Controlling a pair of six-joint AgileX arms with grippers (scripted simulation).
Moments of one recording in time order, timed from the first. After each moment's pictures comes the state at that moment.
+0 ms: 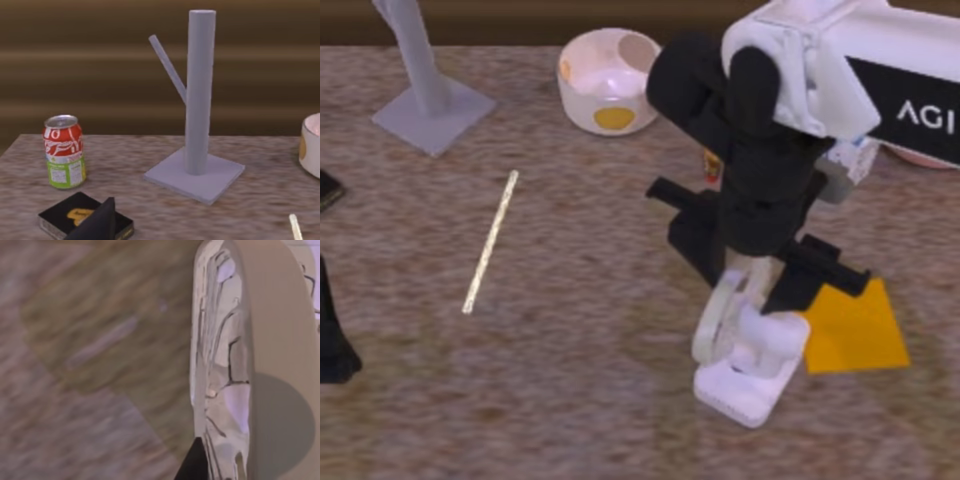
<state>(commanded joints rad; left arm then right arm) 0.00 0.00 0.00 0.00 0.00 0.00 0.71 1.99 1.65 -1.23 0.00 1.31</state>
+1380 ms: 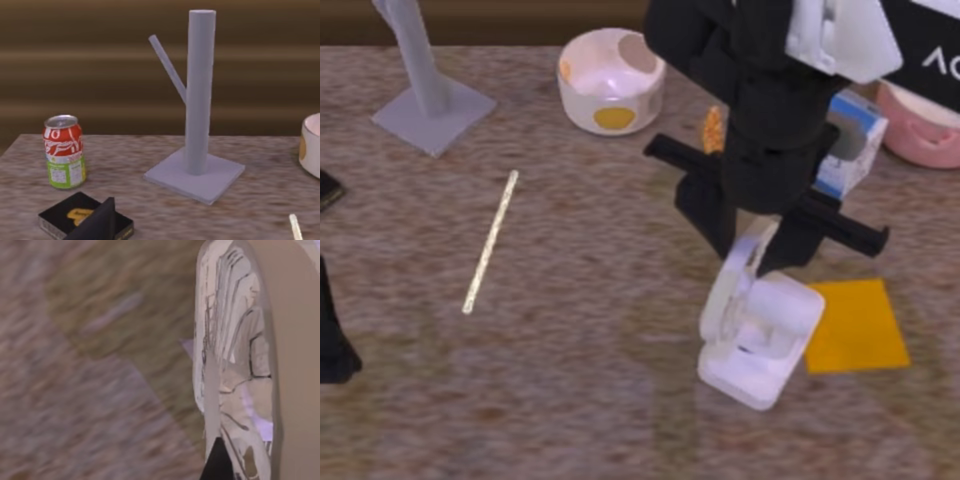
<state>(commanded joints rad) 0.00 0.00 0.00 0.00 0.00 0.00 0.71 1.99 1.85 -1.43 0.00 1.30</state>
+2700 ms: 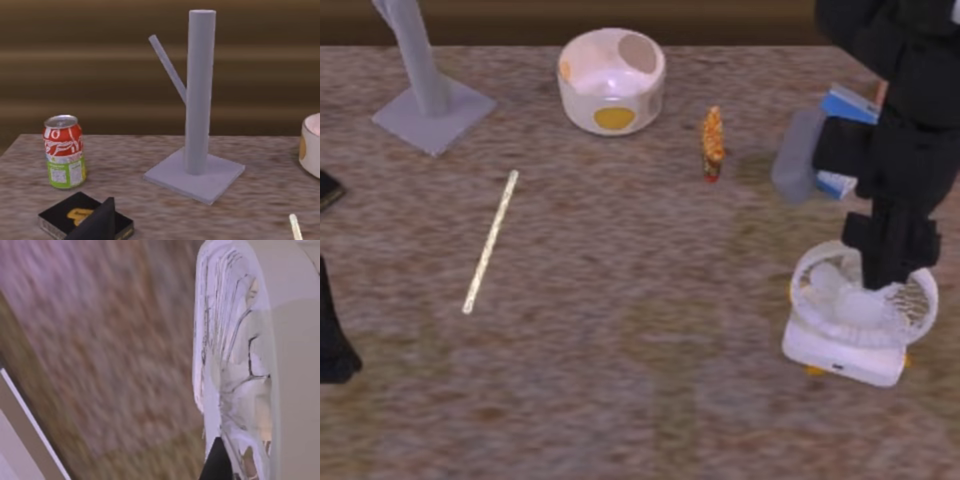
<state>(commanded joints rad) 0.00 0.00 0.00 0.00 0.00 0.00 0.47 1.83 1.66 -1.51 -0.07 -0.72</state>
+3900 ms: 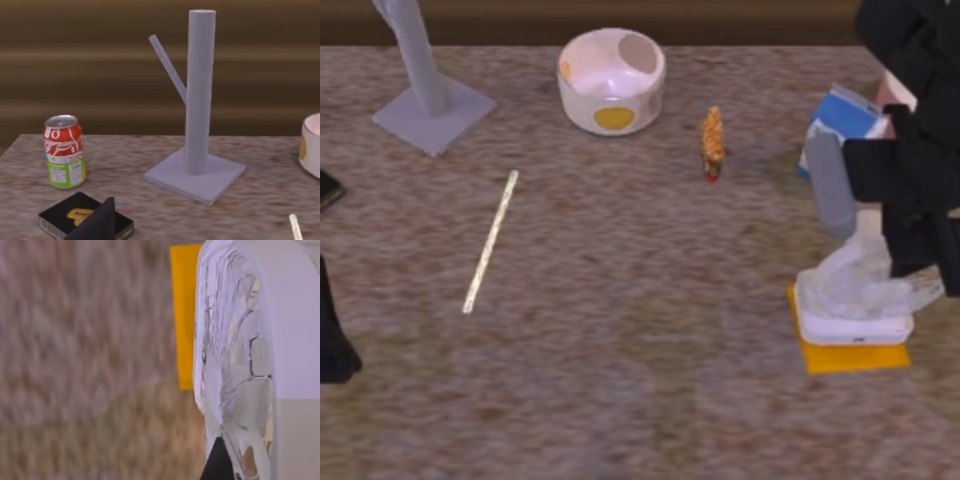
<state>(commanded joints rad) 0.00 0.00 0.00 0.00 0.00 0.00 0.39 1.79 1.49 -1.29 0.00 -1.18</state>
